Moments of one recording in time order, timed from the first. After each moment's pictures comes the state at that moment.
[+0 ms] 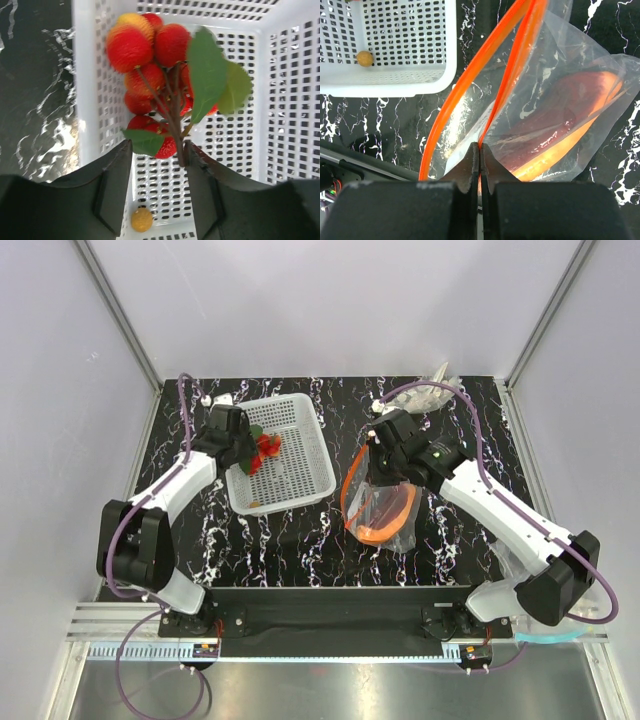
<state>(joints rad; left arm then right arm) -0.24 1.52 1.07 -0.31 -0.20 -0.48 0.69 1.39 1.38 -0.84 0.11 0.50</state>
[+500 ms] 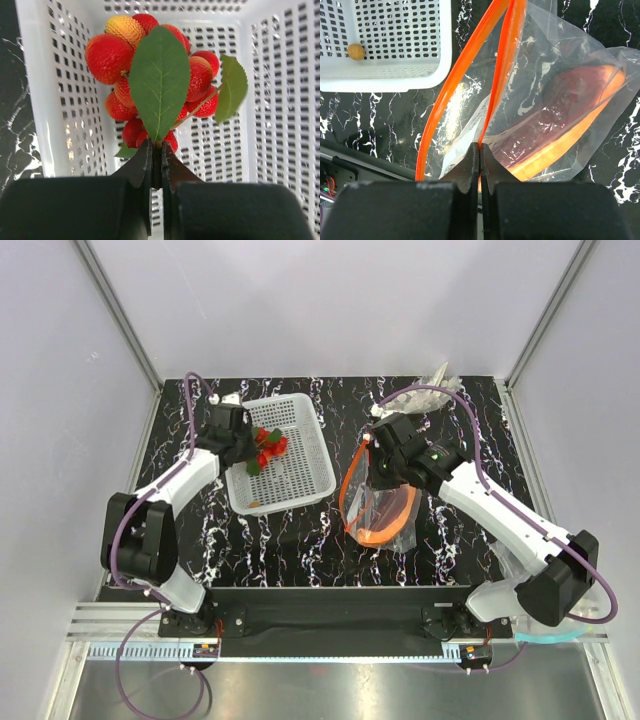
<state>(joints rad) -0.24 1.60 1.12 -0.28 -0.11 -0.44 0.69 1.39 1.34 -0.83 0.10 0.49</state>
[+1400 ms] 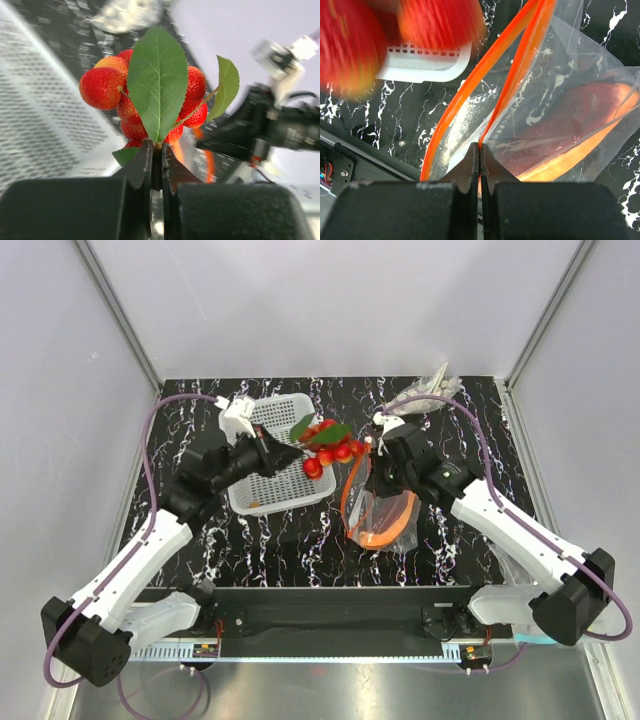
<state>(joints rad) -0.46 1.02 0.95 -0.12 0.32 -0.58 0.69 1.28 1.21 -0.69 0.03 0.41</state>
